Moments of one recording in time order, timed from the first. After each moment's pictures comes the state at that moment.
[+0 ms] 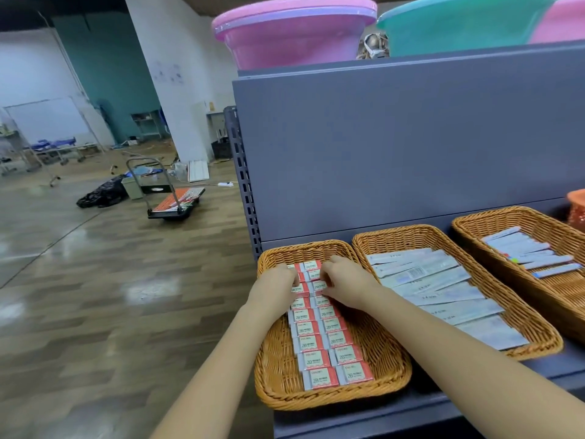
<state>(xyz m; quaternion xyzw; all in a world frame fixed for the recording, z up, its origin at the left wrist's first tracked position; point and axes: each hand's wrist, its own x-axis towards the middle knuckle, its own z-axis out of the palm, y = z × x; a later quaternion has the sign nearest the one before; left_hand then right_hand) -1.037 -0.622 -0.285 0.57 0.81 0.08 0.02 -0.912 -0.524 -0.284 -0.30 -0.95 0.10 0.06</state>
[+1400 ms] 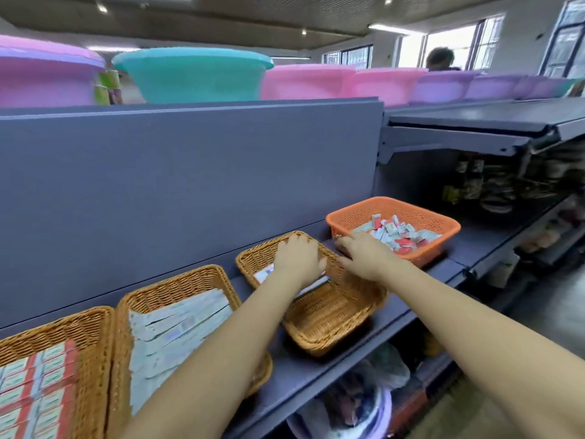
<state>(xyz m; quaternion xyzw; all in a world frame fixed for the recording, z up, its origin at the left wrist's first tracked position) -0.677 -0.362 -0.219 0.74 0.67 0.05 -0.10 -0.527 -0.312 -0.225 -0.51 -0.86 -0.03 0.08</state>
